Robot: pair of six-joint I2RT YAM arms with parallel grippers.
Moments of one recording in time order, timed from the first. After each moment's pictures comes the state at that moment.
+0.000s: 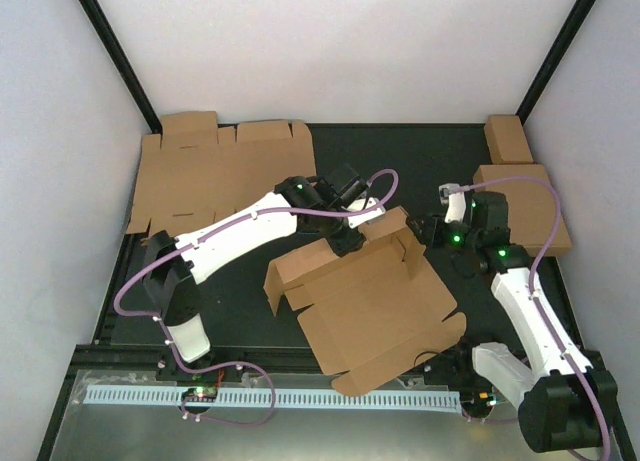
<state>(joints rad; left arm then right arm) -0.92 1.75 1.62 -0.97 0.08 0.13 0.11 0.96 0.71 -0.38 -0.57 0.25</state>
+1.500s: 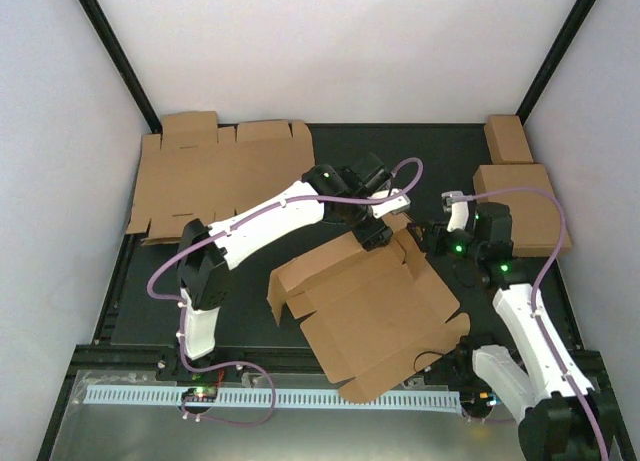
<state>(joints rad) -0.93 1.95 1.88 -0.99 0.18 0.10 0.11 0.87 0.61 -0.34 -0.57 0.25</state>
